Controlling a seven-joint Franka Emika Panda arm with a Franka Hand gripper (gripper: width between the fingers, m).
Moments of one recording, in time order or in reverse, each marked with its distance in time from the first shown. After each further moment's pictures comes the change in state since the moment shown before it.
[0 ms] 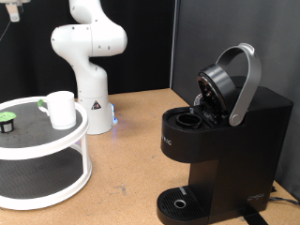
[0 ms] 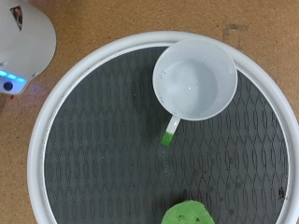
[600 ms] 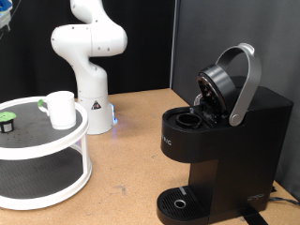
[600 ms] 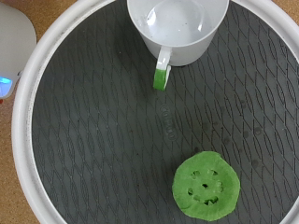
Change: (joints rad) arm -0.028 0.108 -0.118 -0.021 -0.030 0.096 0.062
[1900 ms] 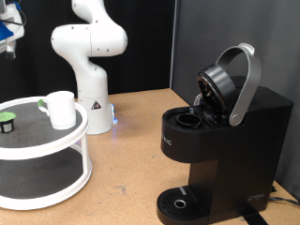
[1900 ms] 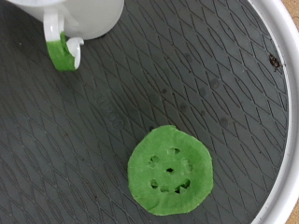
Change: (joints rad) arm -0.048 0.068 -0.008 -0.136 -0.022 0.253 0.316
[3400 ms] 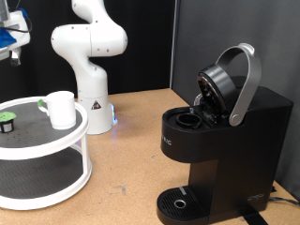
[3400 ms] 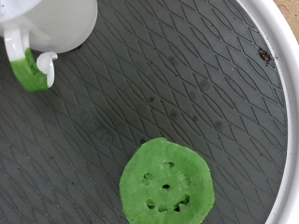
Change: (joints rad) arm 0.001 0.011 -0.003 -0.035 0.013 0.053 0.111
